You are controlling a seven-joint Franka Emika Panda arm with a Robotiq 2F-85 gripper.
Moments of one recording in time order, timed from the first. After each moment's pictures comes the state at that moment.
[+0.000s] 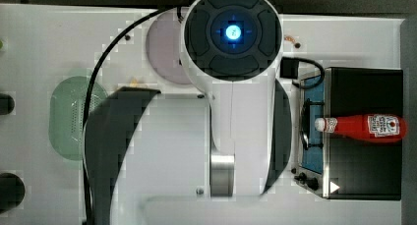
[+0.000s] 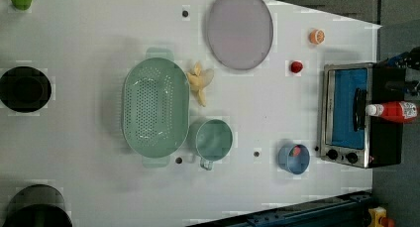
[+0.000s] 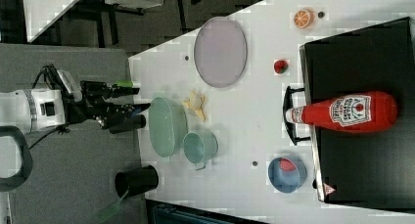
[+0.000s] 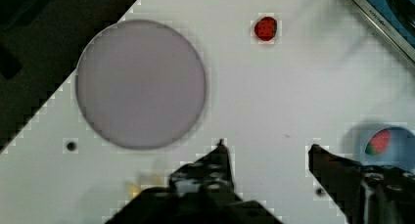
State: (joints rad) arm 0.01 -0.02 -0.01 -1.75 -0.02 0.19 0.06
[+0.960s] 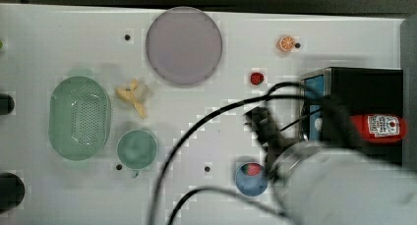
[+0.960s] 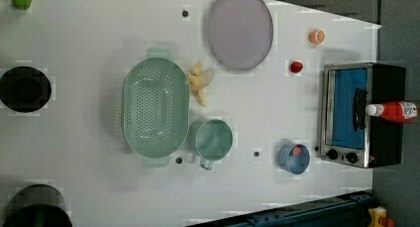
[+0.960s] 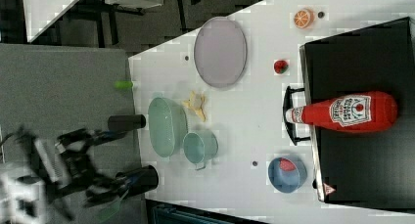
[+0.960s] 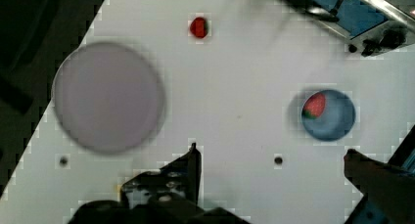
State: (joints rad) arm -0.01 -0.35 -0.18 -1.92 -0.01 0.09 0.10
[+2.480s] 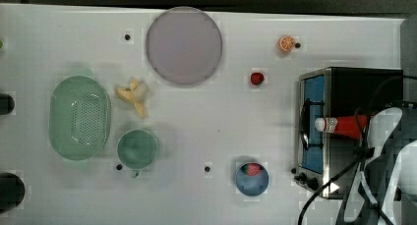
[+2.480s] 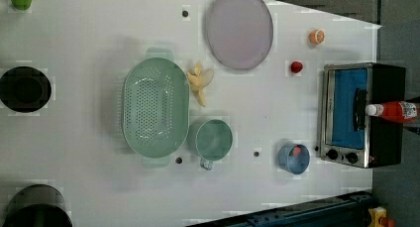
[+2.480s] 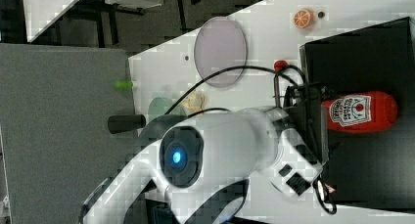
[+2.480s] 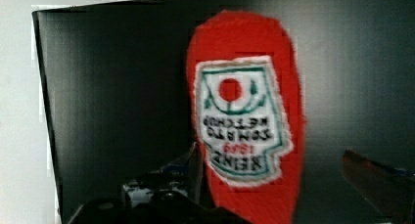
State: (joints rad) arm -0.12 0.30 -0.64 -1.85 0.16 0.57 0.10
